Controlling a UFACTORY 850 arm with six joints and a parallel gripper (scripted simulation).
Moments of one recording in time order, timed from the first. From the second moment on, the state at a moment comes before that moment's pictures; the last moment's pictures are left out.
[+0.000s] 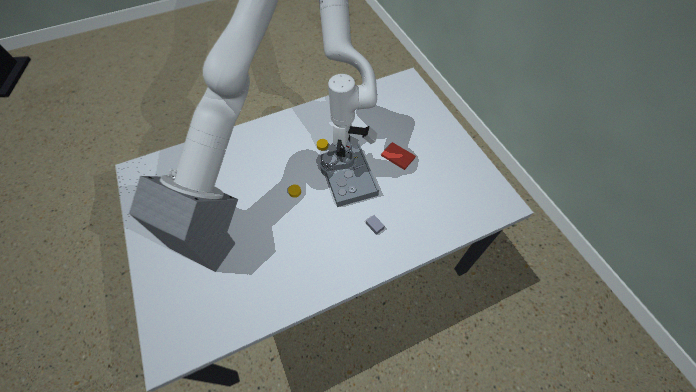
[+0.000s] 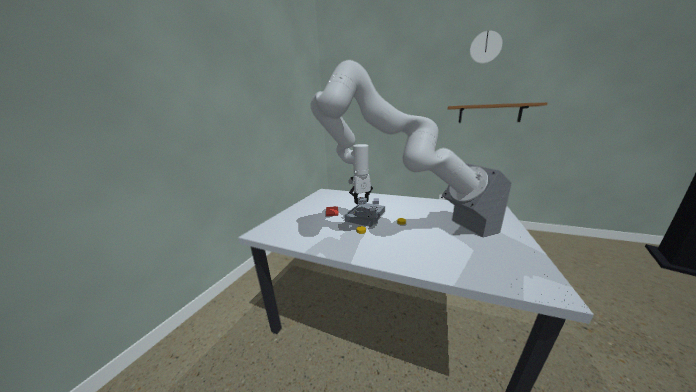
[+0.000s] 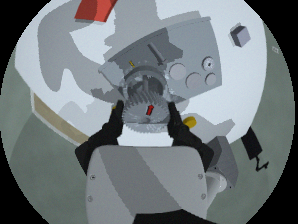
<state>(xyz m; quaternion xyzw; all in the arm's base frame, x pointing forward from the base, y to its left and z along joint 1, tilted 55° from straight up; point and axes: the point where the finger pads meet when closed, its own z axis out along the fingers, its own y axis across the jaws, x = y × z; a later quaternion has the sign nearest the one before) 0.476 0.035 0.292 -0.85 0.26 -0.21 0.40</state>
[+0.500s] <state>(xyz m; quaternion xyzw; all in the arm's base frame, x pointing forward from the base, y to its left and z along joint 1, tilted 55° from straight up) 0.485 0.044 0.284 -0.85 0.26 -0.21 0.40</state>
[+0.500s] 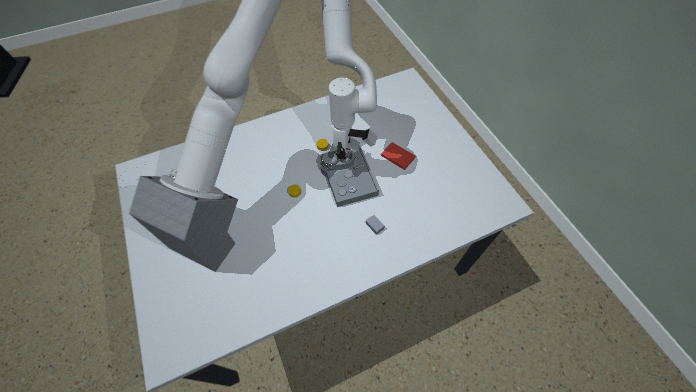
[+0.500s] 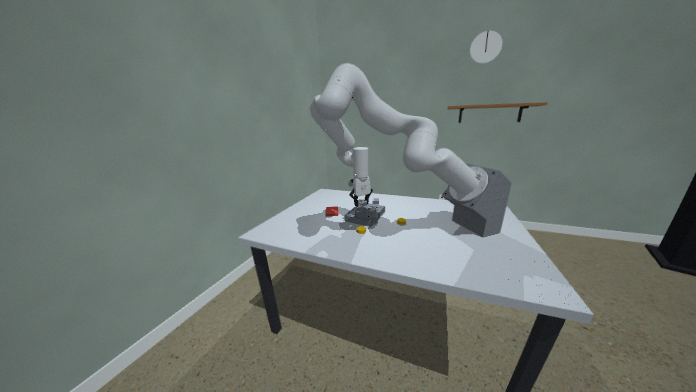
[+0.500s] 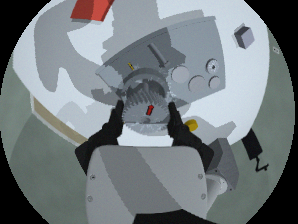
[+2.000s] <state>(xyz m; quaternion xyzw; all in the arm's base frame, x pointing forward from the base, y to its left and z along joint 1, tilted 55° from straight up) 0.490 0.049 0.279 -0.85 0.26 -0.21 0.40</state>
